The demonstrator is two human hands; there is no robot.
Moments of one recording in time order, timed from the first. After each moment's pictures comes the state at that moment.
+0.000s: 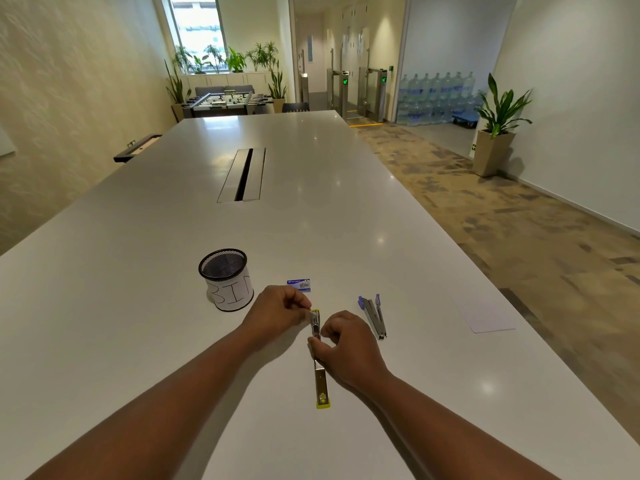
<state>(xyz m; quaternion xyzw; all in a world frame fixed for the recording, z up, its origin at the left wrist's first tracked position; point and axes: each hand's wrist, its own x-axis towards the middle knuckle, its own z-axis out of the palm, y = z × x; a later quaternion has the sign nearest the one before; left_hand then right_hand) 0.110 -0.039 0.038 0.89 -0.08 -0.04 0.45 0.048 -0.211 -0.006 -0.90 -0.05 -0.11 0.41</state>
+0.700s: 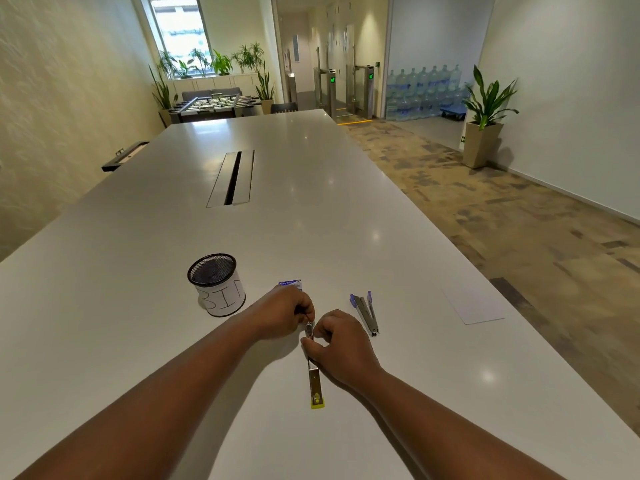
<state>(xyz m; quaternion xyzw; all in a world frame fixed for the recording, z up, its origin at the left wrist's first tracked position) 0.117 -0.057 0.066 0.93 -0.30 -0.09 0.19 0.046 -0.213 -0.004 -0.90 -0.06 -0.12 0.42</state>
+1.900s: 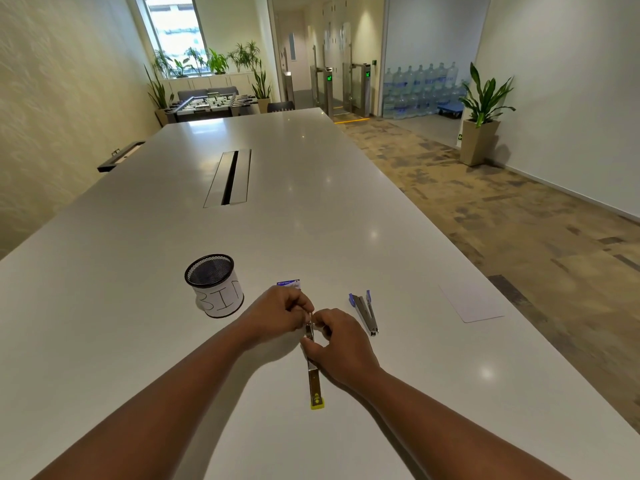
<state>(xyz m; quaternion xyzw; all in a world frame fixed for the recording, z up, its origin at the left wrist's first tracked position) 0.113 -0.048 0.055 0.88 -0.19 -0.13 0.42 0.046 -0.211 -0.005 -0.90 -0.06 -0.13 0.42</state>
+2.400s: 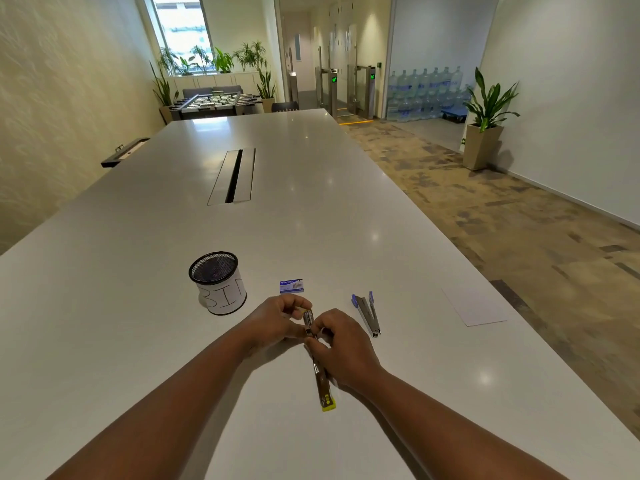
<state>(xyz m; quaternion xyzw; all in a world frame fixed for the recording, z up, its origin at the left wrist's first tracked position) 0.111 -0.039 0.034 0.83 -0.07 -0.20 0.51 0.045 -0.213 -0.004 -0.90 -0.09 -0.13 0.41</state>
